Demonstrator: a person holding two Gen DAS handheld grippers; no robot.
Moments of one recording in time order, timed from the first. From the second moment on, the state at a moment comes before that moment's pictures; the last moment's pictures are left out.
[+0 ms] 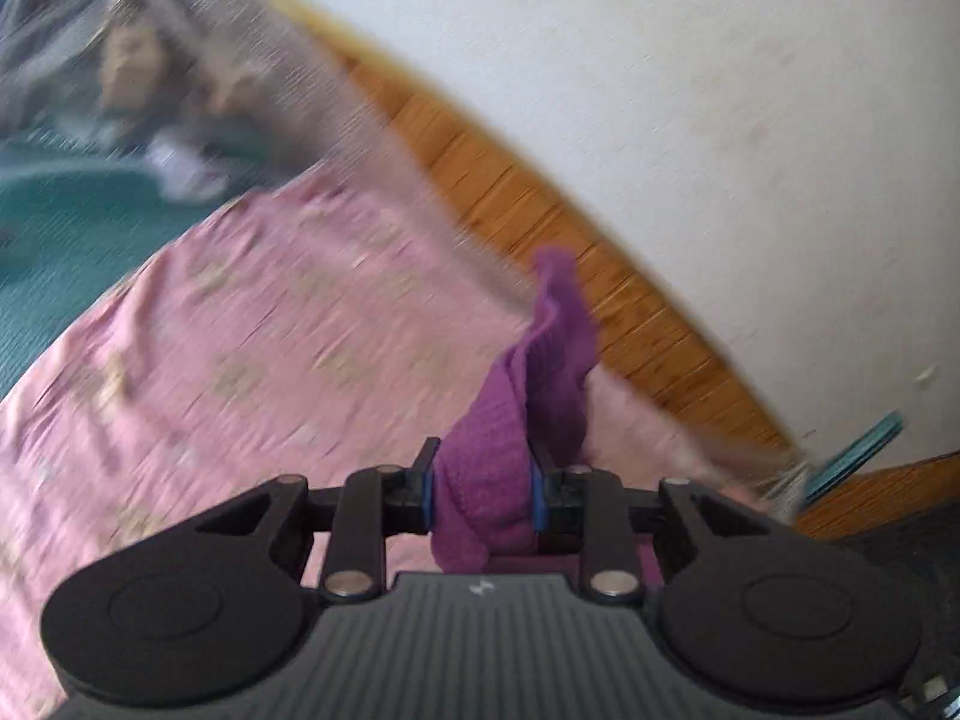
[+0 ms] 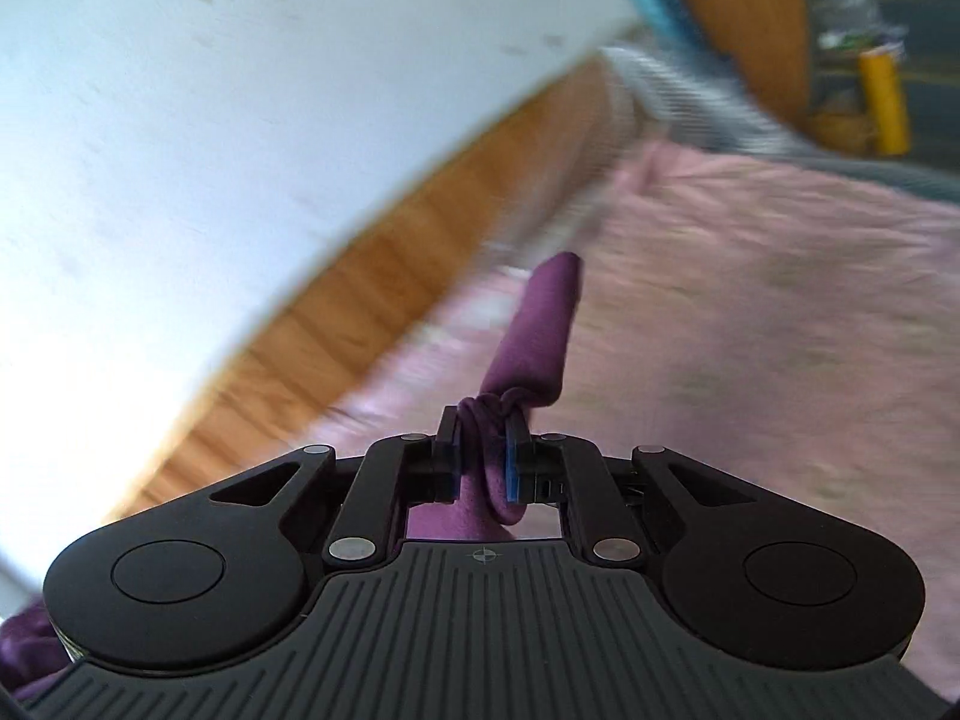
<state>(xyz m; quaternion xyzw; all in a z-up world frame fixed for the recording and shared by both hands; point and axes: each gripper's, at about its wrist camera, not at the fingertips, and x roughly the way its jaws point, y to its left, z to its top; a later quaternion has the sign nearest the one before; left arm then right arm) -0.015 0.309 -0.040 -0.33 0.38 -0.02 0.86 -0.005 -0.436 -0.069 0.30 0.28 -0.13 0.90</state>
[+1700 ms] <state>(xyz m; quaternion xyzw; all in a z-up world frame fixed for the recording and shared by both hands) 0.163 0.229 -0.184 -0.06 0.50 0.10 0.86 0.248 -0.406 -0.030 -0.09 0.29 -0.09 0.95</state>
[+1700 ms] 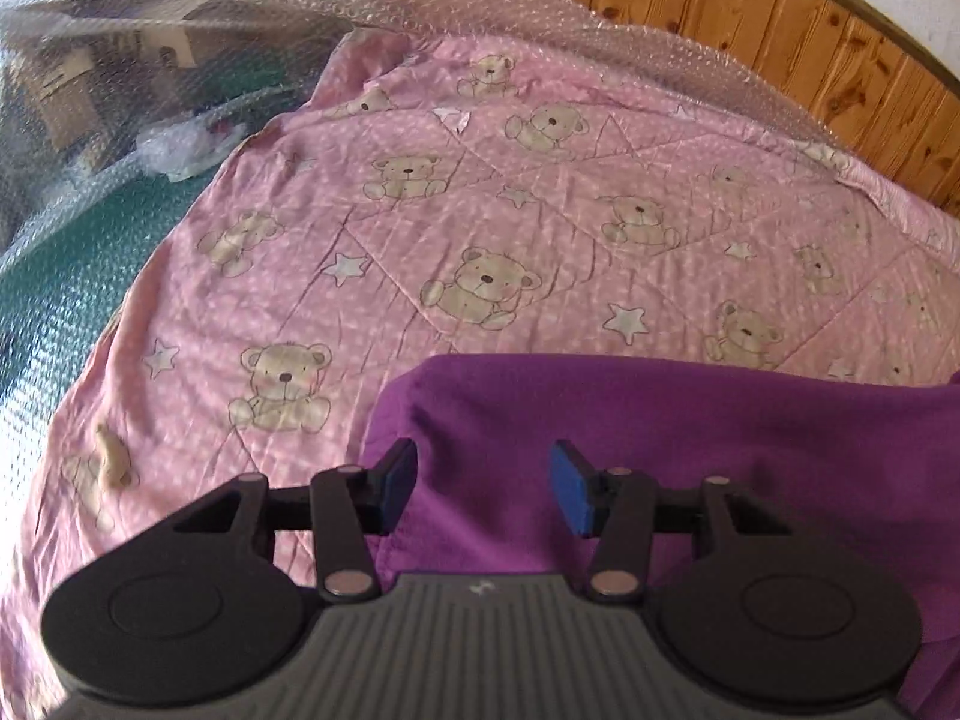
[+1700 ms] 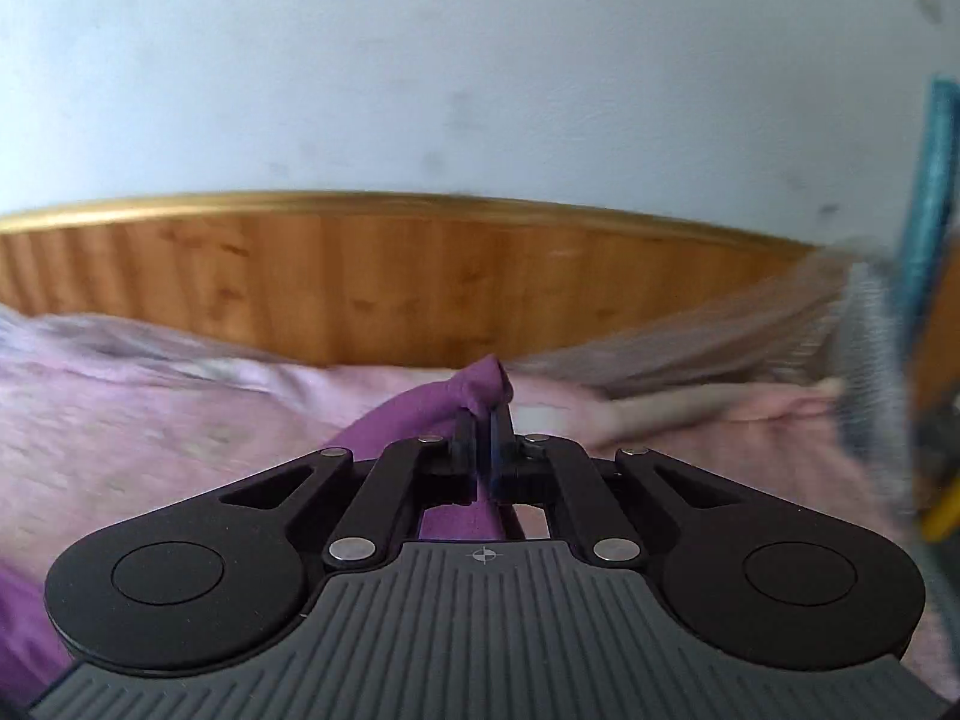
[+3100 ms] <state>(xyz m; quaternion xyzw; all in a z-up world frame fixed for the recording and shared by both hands) 0.212 0.245 -0.188 -0.07 0.47 0.14 0.87 0.270 -0.576 -0.190 0.01 0.48 -0.09 0.87</state>
